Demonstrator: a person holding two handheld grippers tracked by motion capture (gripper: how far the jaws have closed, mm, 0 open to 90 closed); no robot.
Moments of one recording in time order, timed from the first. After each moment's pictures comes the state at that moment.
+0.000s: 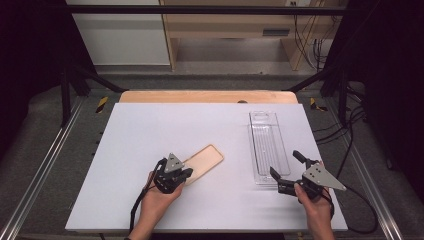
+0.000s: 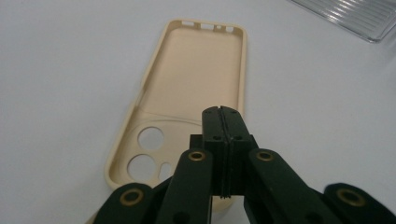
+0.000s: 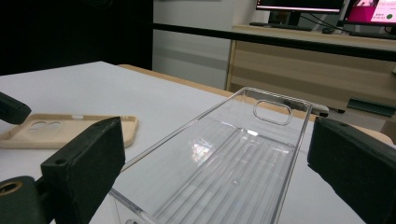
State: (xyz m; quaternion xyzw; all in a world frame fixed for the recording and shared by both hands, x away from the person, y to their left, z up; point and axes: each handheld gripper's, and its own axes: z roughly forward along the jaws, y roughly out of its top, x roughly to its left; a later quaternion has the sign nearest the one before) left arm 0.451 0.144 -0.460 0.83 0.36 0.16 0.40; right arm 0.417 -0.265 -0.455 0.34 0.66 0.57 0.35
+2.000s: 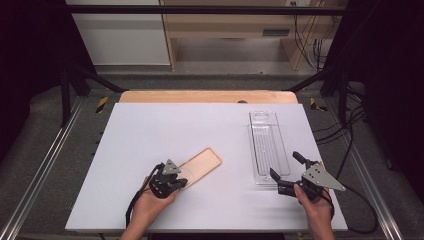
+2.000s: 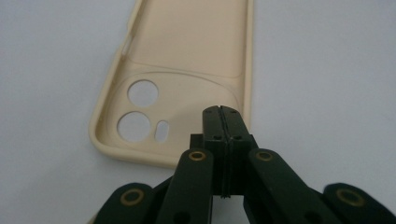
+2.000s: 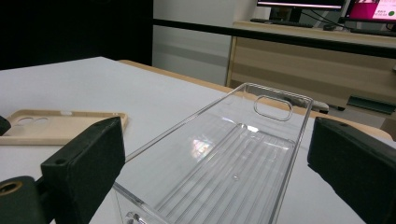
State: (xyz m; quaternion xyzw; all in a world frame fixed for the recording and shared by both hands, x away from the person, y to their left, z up) left arm 0.445 0.160 -0.473 0.86 0.36 0.10 0.34; right arm 0.415 -0.265 -0.457 0.34 0.67 0.56 0.35
